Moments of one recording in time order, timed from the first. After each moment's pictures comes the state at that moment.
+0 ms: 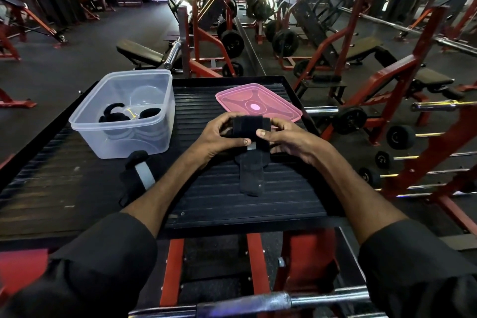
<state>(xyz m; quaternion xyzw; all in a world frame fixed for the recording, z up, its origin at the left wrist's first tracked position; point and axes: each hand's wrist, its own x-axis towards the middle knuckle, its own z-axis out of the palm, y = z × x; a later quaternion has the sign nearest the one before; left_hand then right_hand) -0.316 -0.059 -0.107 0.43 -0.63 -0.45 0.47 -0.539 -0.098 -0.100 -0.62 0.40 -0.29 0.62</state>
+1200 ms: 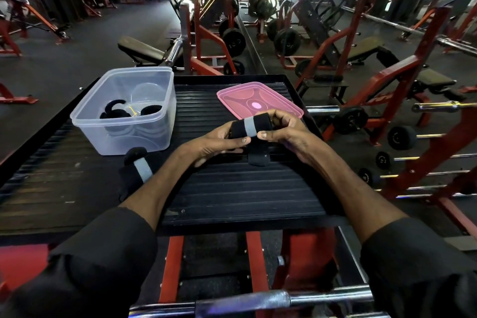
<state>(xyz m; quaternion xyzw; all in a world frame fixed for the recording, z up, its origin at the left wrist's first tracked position) -0.306 -0.069 -0.113 0.43 -0.59 -0.60 0.34 -0.537 -0.092 -0.097 -0.62 0.36 -0.39 0.58</state>
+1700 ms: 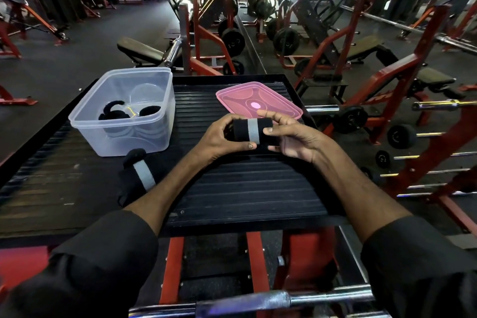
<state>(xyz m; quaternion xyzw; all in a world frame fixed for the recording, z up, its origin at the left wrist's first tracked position) -0.320 -0.061 -0.114 0.46 -0.68 -0.36 0.44 -0.544 -0.096 -0.094 -0.54 0.33 -0.30 0.71</state>
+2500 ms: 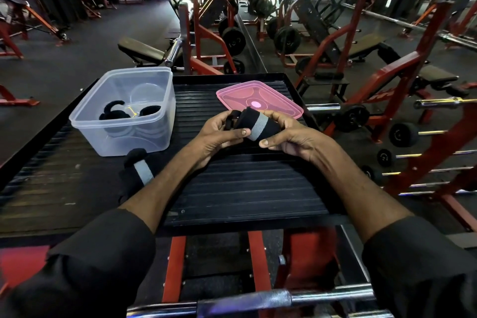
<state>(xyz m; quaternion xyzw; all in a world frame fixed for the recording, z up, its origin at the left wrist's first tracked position) -0.317 -0.061 -0.108 0.41 -0.53 -0.57 0.48 -0.538 -0.092 -0.091 -0.56 0.36 -0.30 0.68</state>
